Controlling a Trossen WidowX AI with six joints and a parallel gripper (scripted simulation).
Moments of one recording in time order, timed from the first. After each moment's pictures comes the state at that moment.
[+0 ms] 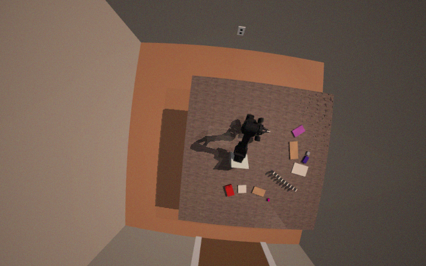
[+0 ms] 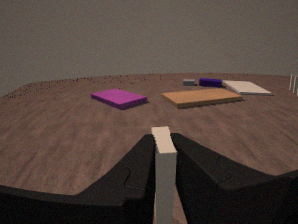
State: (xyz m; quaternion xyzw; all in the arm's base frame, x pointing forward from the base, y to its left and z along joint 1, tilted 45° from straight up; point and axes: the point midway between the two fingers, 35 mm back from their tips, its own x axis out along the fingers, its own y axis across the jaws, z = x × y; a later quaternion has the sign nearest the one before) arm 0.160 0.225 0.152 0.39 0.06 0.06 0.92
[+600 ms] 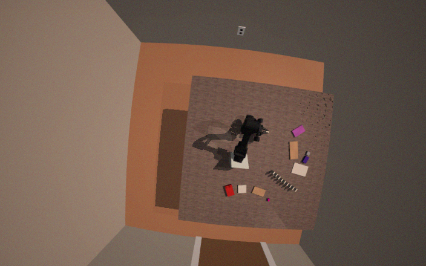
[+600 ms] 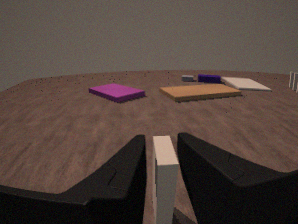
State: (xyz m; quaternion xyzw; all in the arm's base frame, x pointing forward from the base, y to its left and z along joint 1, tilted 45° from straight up) arm 0.158 0.230 0.141 0.38 0.06 0.06 0.92
